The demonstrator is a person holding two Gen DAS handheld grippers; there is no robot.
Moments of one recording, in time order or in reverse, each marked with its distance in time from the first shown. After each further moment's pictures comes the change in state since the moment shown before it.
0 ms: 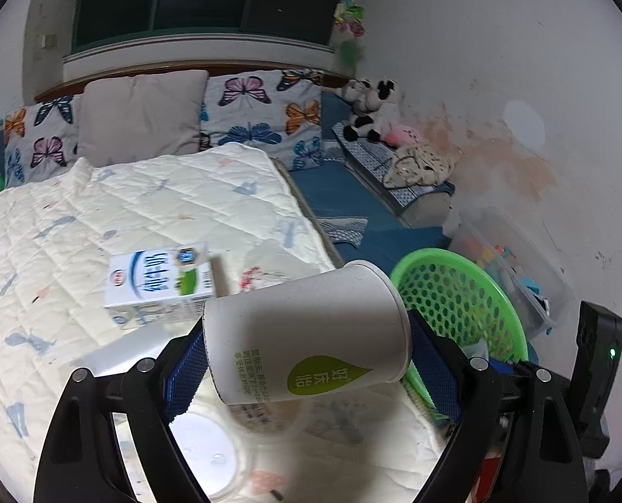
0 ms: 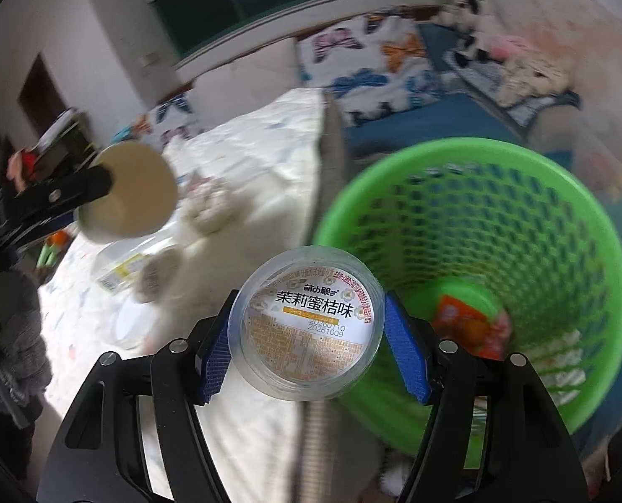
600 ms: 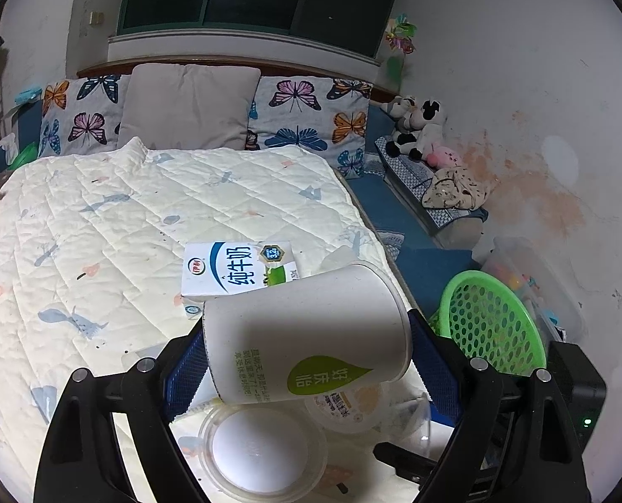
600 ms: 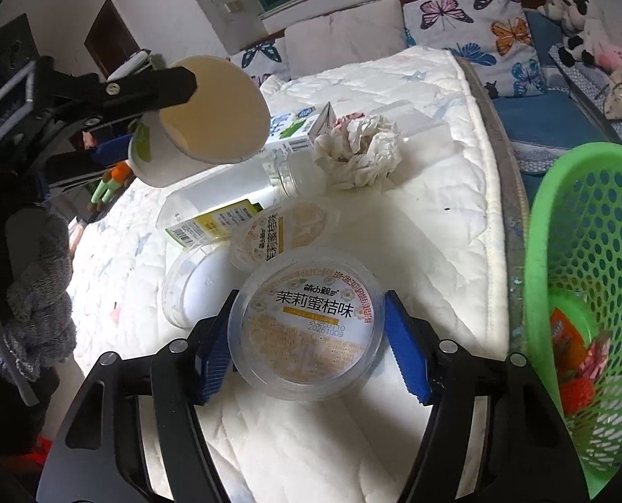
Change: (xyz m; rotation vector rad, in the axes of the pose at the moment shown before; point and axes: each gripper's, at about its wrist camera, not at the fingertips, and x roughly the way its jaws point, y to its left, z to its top) left arm -0.021 0.066 -0.004 -0.126 -0.032 0.086; right arm 0.057 0.105 -0.010 -0.192 0.130 0.277
